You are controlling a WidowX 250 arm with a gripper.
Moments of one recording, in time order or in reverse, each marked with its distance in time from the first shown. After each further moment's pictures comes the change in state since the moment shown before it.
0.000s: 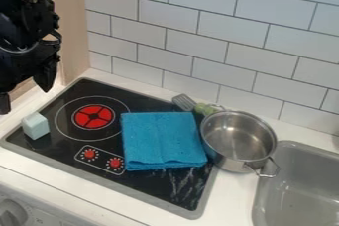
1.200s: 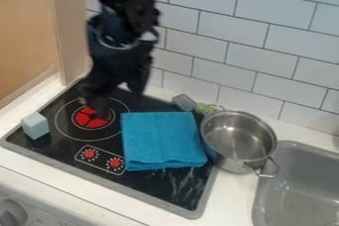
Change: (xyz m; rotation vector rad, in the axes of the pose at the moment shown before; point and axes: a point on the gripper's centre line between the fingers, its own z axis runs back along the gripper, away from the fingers) arm -0.086 -0.071 0.036 -0.058 0.161 -0.086
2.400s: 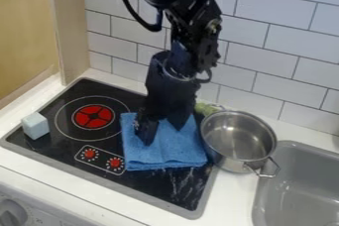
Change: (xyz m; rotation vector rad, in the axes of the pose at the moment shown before) arm -0.033 -0.031 -0.043 0.181 0.046 -0.082
